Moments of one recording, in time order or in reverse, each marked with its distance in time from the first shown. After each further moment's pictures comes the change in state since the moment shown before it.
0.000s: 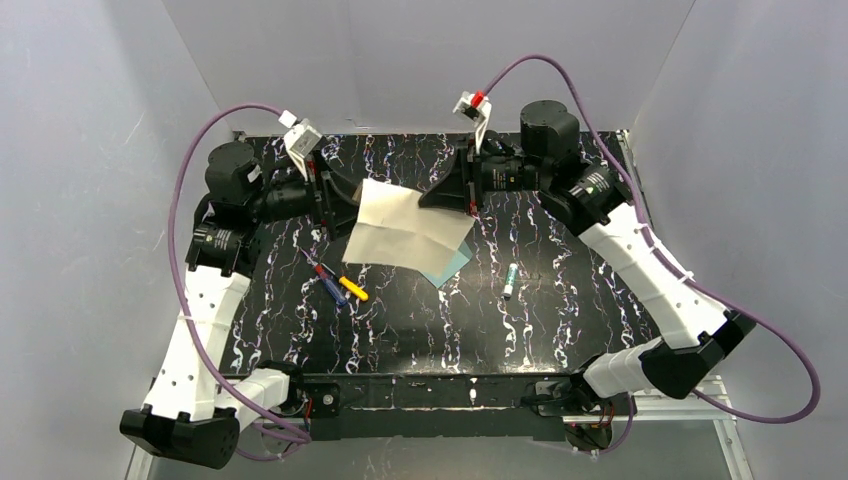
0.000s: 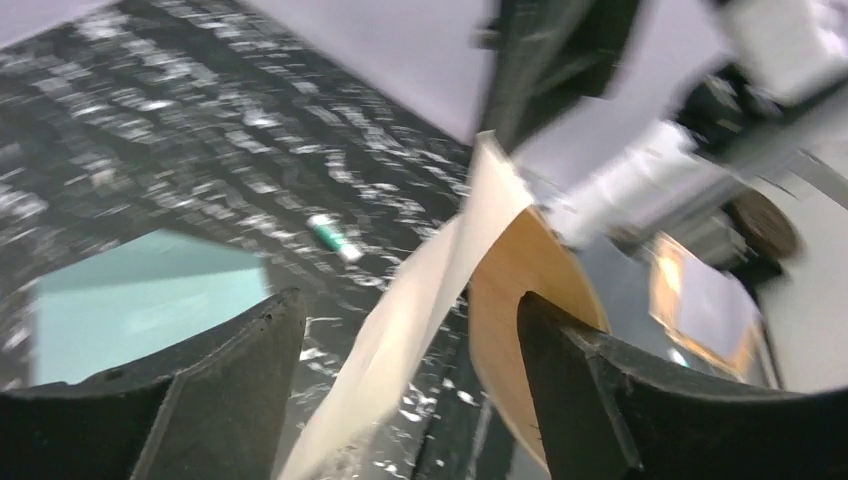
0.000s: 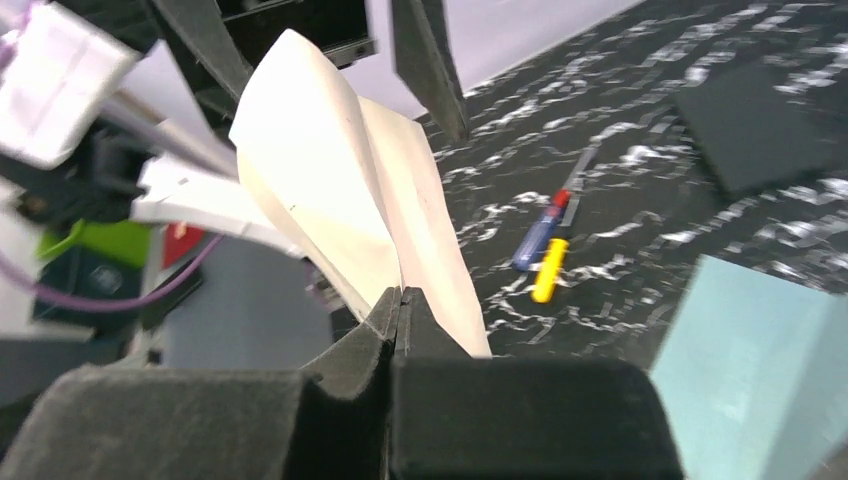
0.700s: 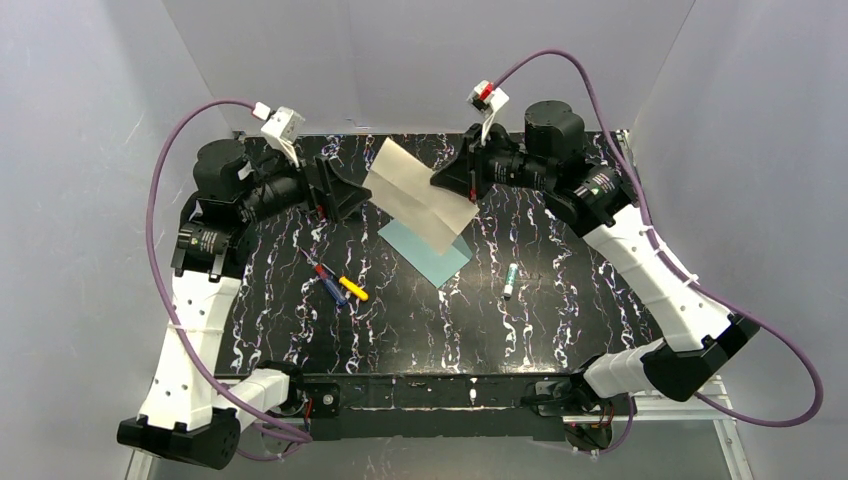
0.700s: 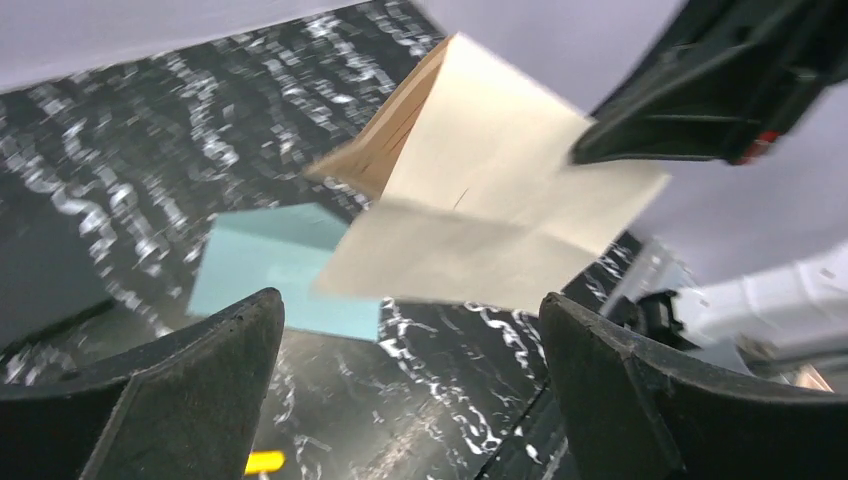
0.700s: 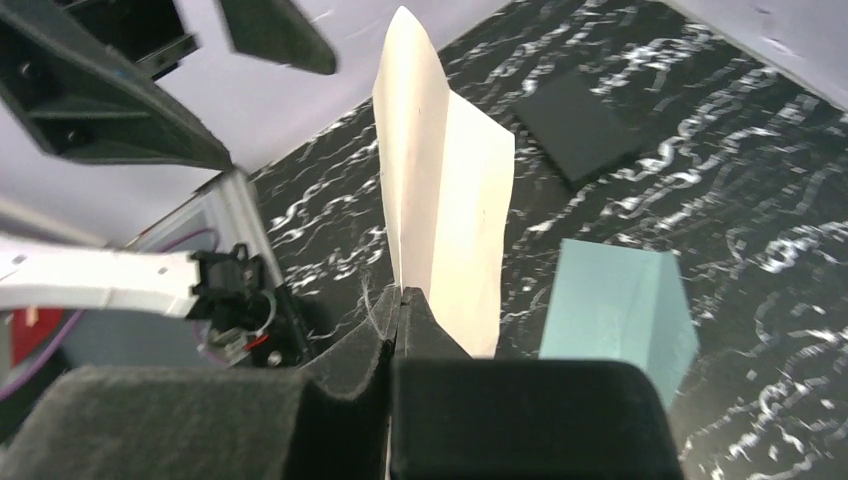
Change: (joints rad) left arm 0.010 -0.010 0.117 -0.262 -0.541 0.077; right arm 0.000 -0.022 0.003 -0.038 0.406 -0.065
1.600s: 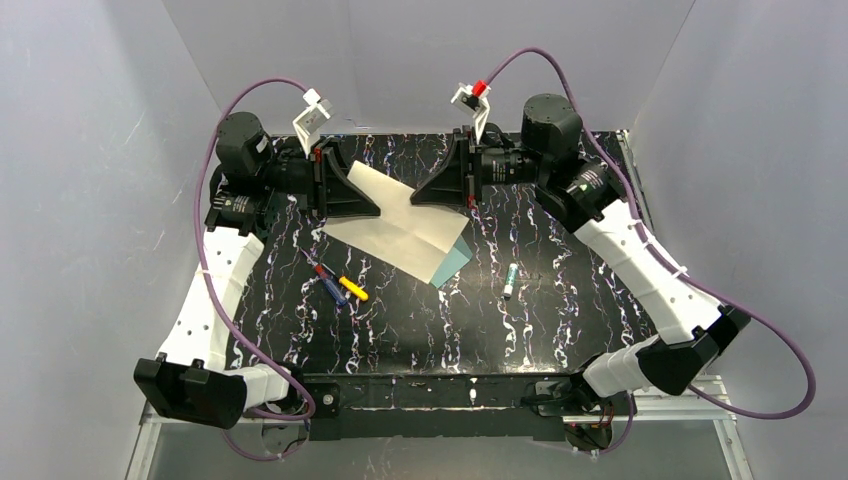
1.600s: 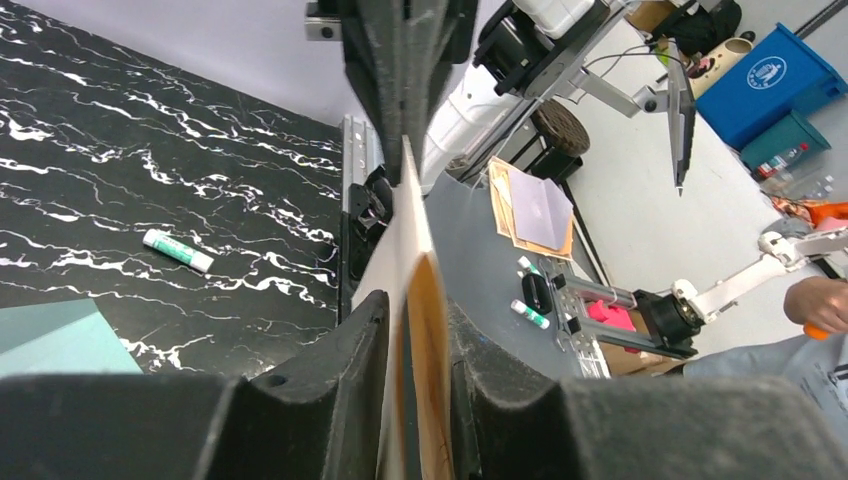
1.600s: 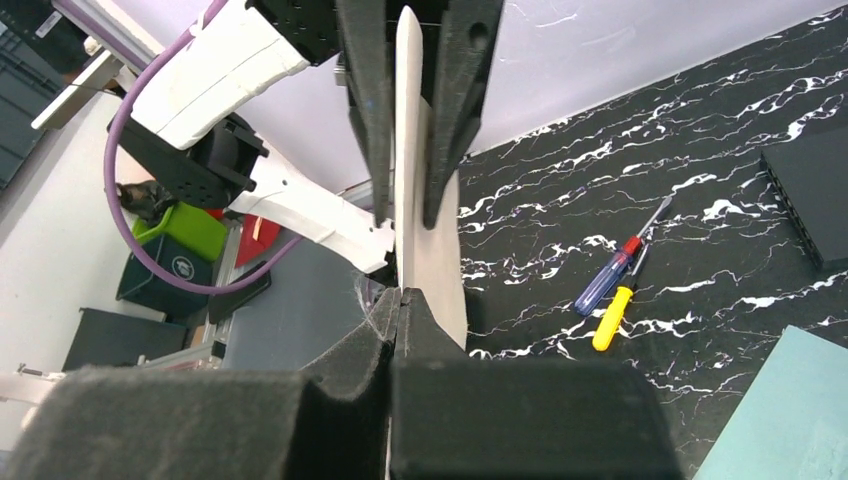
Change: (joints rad) left arm 0.000 0.189 -0.043 0.524 0.898 -0.323; right arm -0.002 0.030 -0.004 0.202 -0.487 0.200
